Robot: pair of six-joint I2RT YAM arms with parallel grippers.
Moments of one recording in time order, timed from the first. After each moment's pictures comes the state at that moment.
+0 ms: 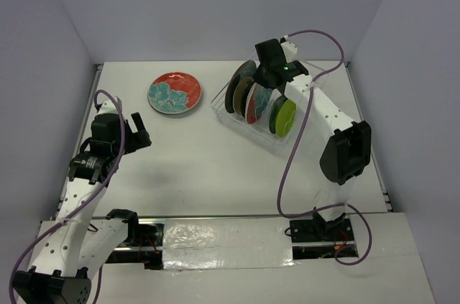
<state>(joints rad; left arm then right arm) -0.12 0.78 0.85 -0.69 -0.19 -0.37 0.45 1.83 1.77 -0.67 0.36 0.85</state>
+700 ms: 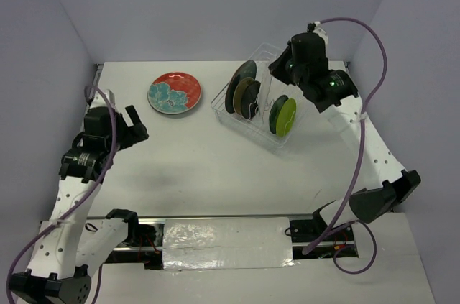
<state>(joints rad) -0.12 0.80 0.94 -0.77 -0.20 -0.41 0.45 1.43 1.69 -0.70 0.25 0.82</state>
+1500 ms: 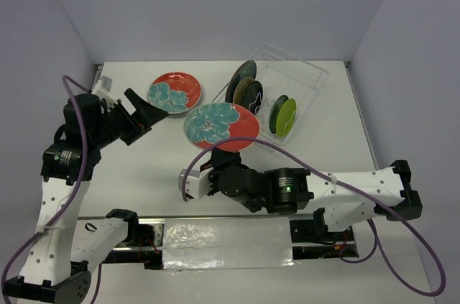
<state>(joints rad) -0.12 0.86 1.30 -0.86 0.31 -0.82 1.53 1.23 1.22 -0.46 0.71 -0.78</state>
